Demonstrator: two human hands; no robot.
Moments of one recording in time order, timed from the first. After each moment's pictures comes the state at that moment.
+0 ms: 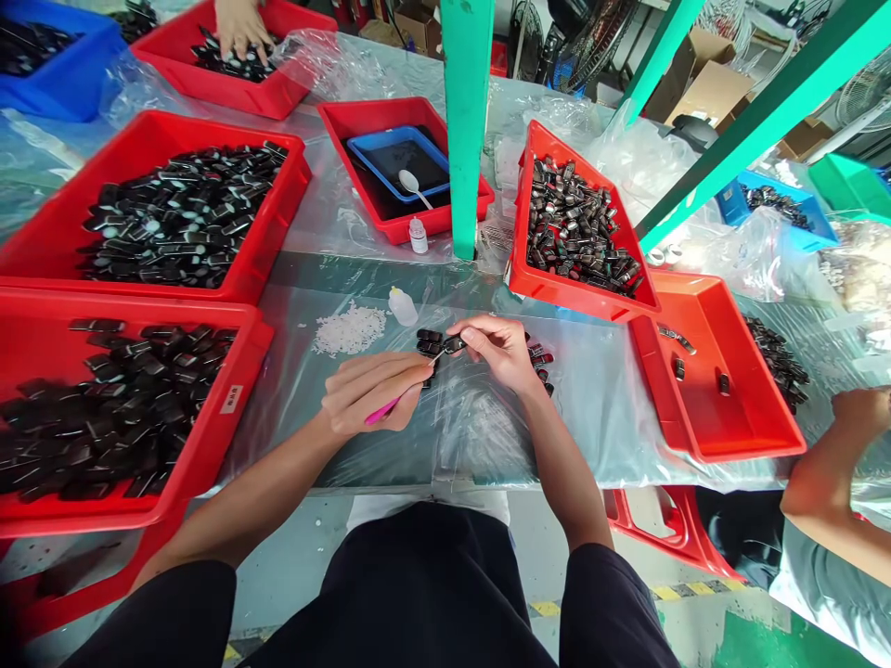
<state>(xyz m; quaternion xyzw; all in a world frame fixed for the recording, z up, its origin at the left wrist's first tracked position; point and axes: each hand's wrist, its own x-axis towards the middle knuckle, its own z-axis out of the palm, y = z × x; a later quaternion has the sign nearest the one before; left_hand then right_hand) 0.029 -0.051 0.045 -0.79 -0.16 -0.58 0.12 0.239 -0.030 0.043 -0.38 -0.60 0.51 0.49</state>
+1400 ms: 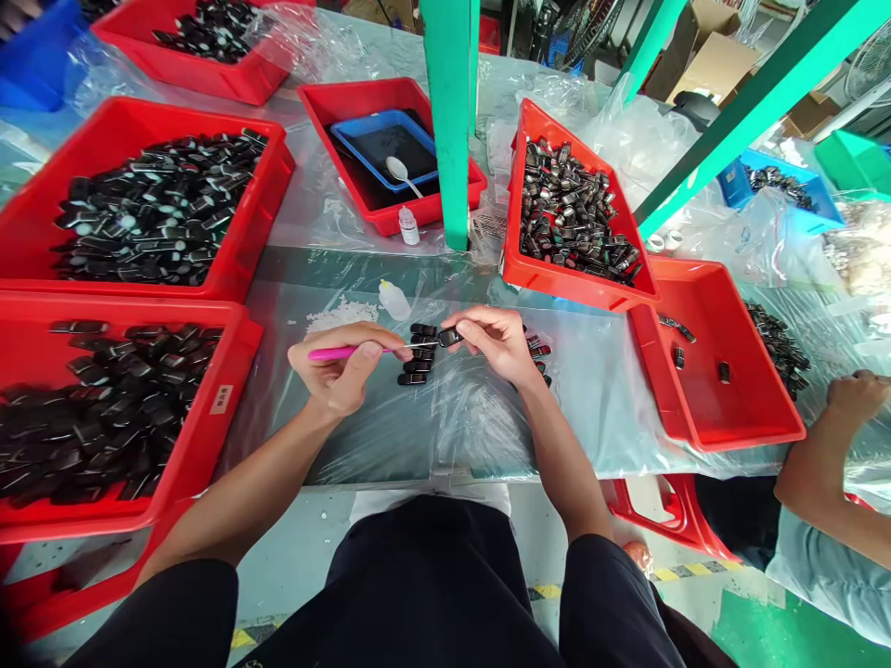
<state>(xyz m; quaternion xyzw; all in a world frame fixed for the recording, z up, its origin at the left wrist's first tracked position) 0.026 -0.048 0.050 -0.66 -0.26 -0.64 -0.30 0.243 -0.029 0.042 -0.38 -0.60 0.52 0.48</state>
